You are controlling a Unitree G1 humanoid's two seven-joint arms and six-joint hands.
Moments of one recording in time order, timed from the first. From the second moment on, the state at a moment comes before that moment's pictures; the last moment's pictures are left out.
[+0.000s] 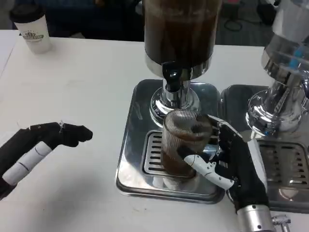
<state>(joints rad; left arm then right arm) 0.00 0.57 0.22 0.47 -0.22 -0.63 -0.74 0.00 0.00 0.12 0.52 -0.26 -0.62 -0.24</state>
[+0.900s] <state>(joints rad) 0.01 0.55 0.19 0.46 -0.19 -0.63 -0.72 0.03 -0.02 0.10 0.46 -0.29 -0.62 -0.24</state>
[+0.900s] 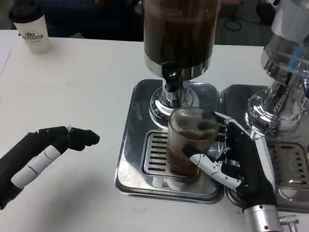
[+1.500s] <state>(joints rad) 0.01 0.55 0.19 0.46 -0.19 -0.63 -0.72 0.05 -0.01 0.10 0.40 -0.29 -0.62 -0.24</state>
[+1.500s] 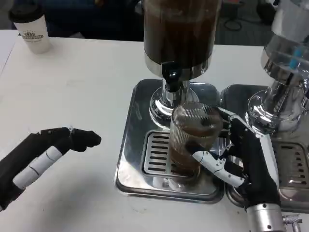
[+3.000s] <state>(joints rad) 0.00 0.53 0.17 0.44 -0.15 -0.70 -0.68 0.20 -0.03 0.06 0.19 -0.25 -0.61 -0.18</state>
